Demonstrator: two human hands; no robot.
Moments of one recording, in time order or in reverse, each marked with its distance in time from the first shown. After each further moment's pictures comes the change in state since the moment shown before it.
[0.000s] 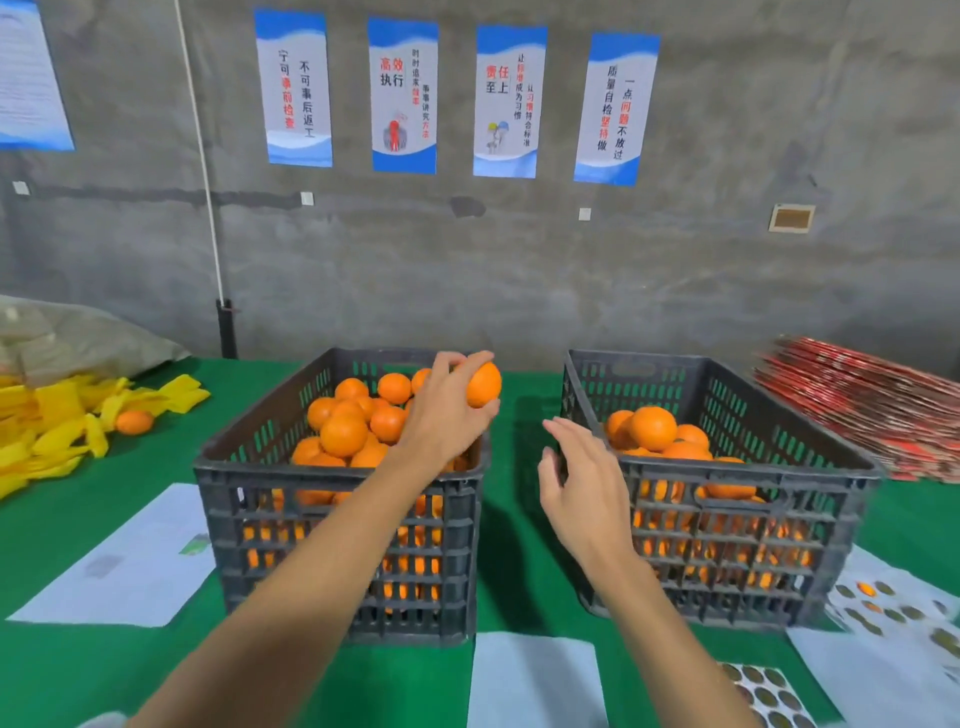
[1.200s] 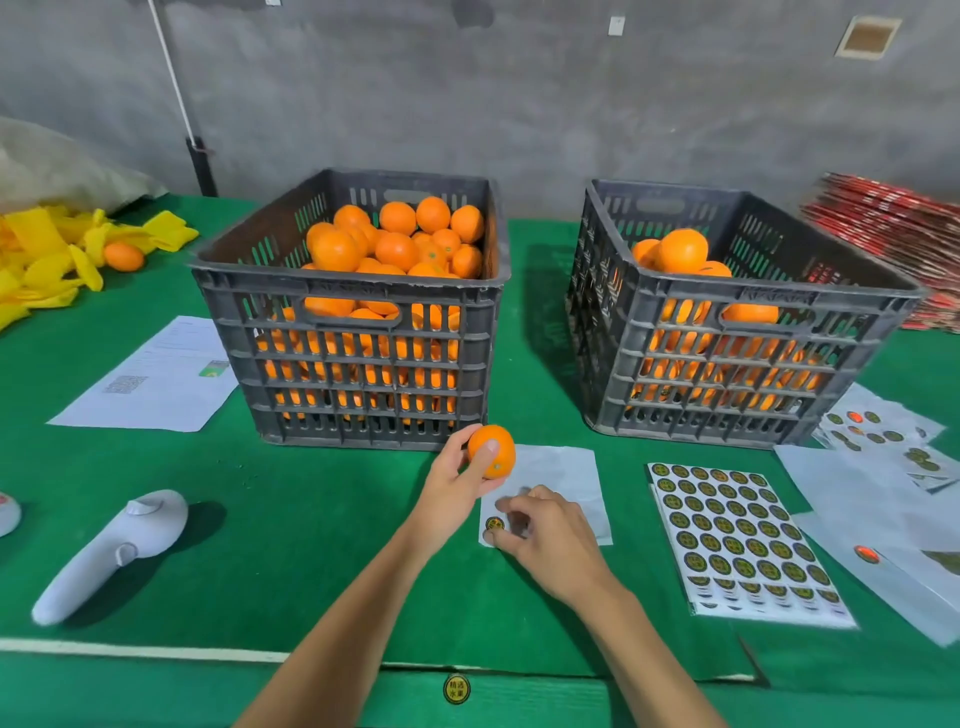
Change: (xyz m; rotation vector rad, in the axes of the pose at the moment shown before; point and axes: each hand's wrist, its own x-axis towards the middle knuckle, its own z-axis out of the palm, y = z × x) left_hand -0.281 -0.024 0.081 -1.073 -0.303 -0.732; right_hand -0.222 0.000 0.034 0.075 -0.742 0.197
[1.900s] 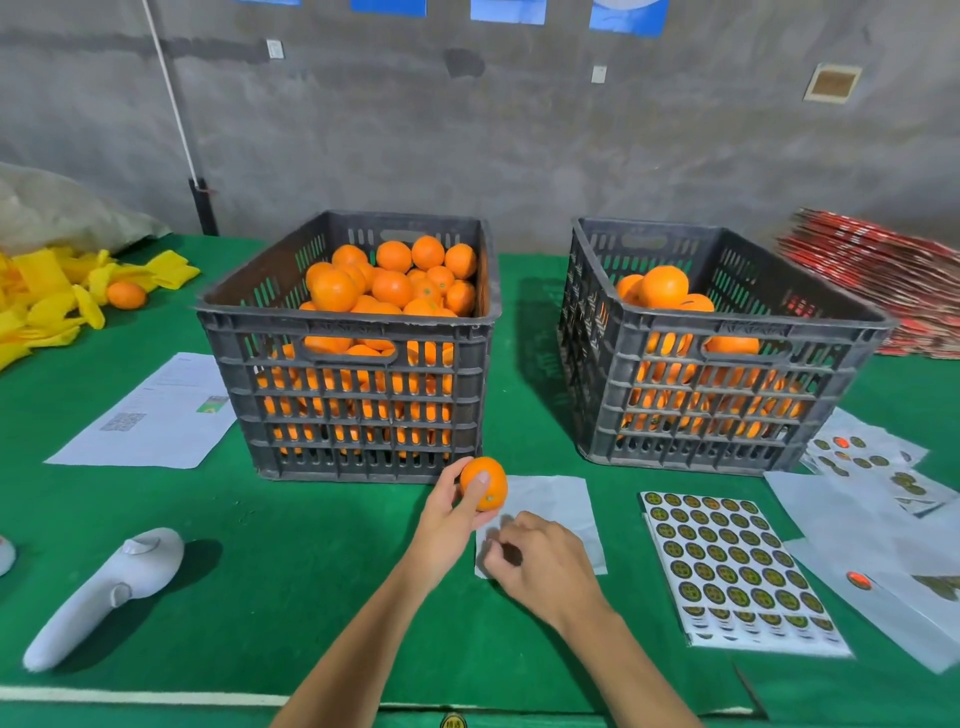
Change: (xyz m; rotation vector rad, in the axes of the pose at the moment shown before) left_hand 0.001 -0.007 0.001 -0.012 0.032 -0.007; right_hand 0.006 -0.002 0.002 -0.202 0.093 -0.091
